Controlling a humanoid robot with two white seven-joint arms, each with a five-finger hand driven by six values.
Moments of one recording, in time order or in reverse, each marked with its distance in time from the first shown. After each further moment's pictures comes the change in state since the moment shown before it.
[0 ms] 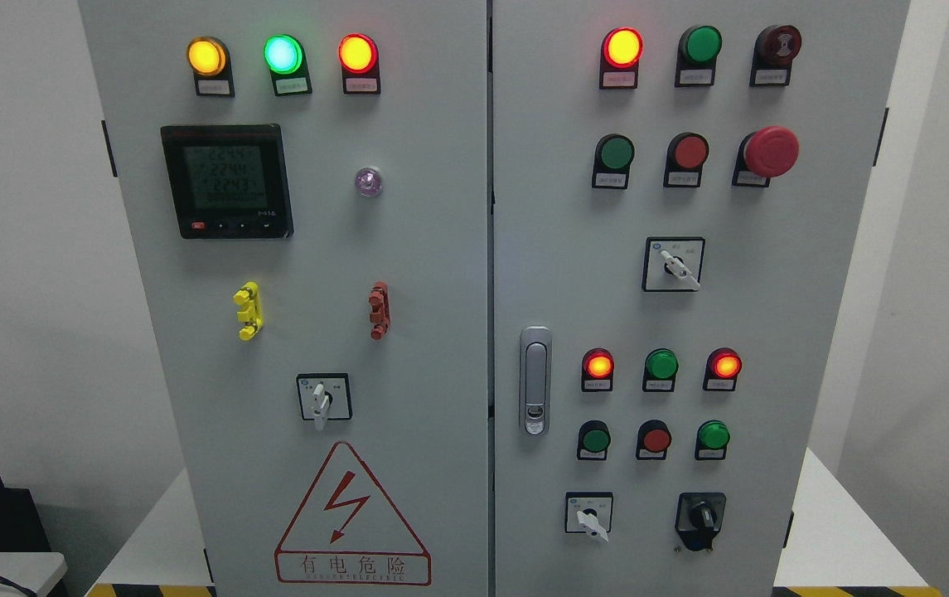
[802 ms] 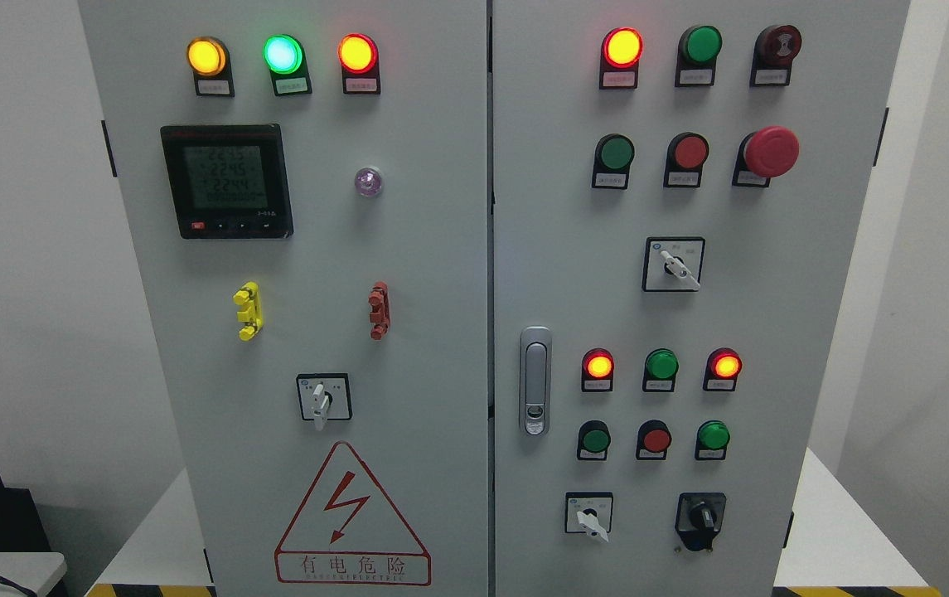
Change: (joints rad) left arm -0.001 0.000 0.001 -0.001 0.000 -0.018 0.000; right arm 0.000 0.000 0.000 0.000 0.000 0.000 0.000
